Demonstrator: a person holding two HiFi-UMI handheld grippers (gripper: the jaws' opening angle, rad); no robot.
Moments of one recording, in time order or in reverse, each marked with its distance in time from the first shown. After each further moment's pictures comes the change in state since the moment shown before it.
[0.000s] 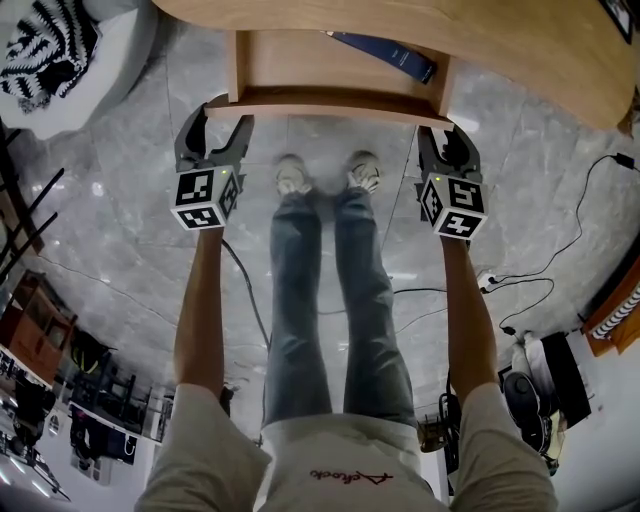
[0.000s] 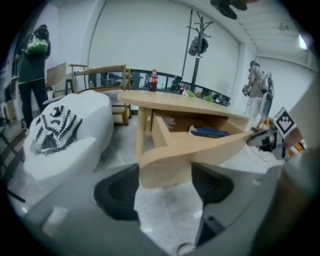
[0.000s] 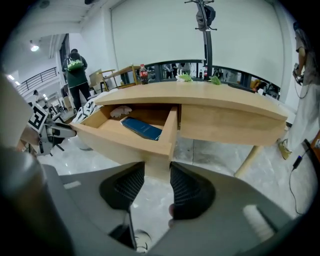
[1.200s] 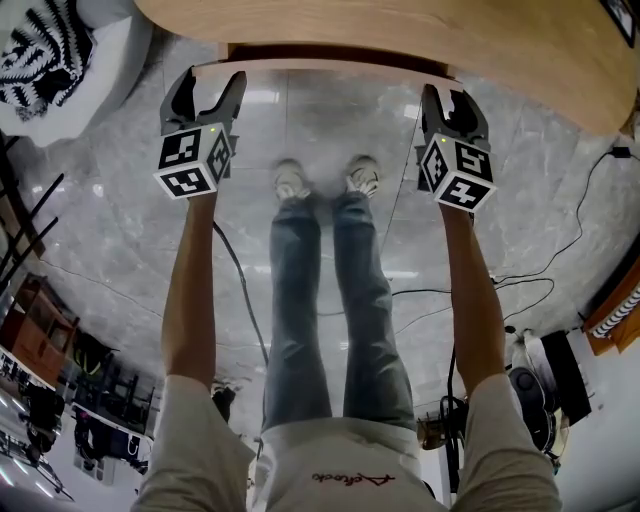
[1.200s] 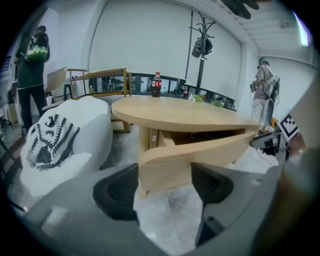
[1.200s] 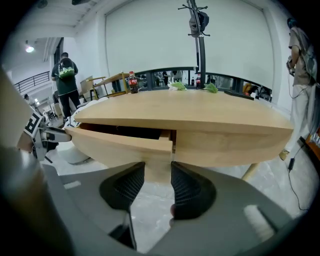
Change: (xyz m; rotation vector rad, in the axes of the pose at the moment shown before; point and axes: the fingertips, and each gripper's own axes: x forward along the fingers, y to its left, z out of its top) left arm 0.054 0.027 0.069 0.006 -0.043 0.035; right arm 0.046 -0.023 0.070 0.053 -0.092 -0.078
